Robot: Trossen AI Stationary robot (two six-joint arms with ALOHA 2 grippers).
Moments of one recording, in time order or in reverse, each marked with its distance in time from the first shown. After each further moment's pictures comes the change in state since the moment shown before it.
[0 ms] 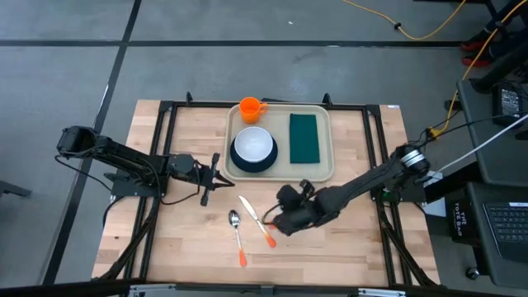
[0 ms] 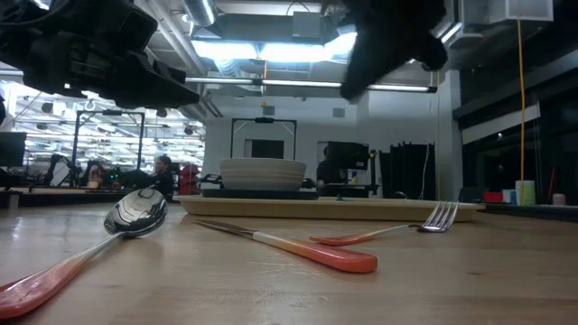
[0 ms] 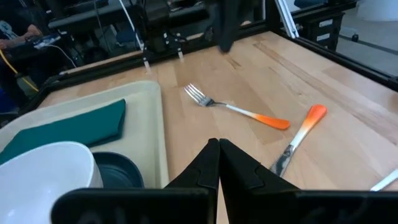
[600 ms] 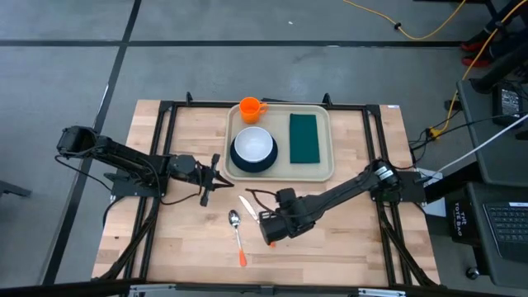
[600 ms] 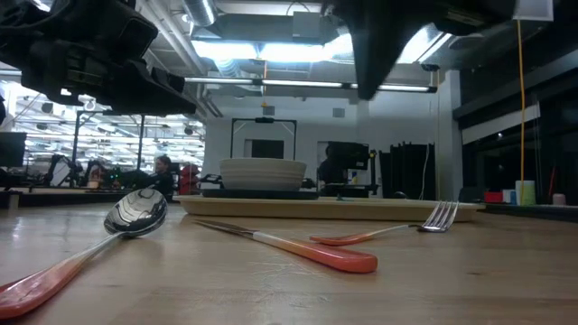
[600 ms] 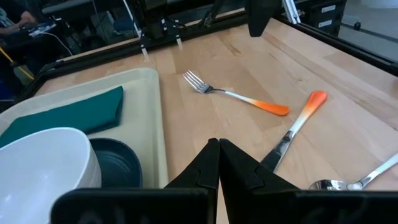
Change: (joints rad) left arm 0.000 0.000 0.000 -0.047 -0.008 0.001; right arm 0.002 0.293 0.492 -0.493 -0.263 0.817
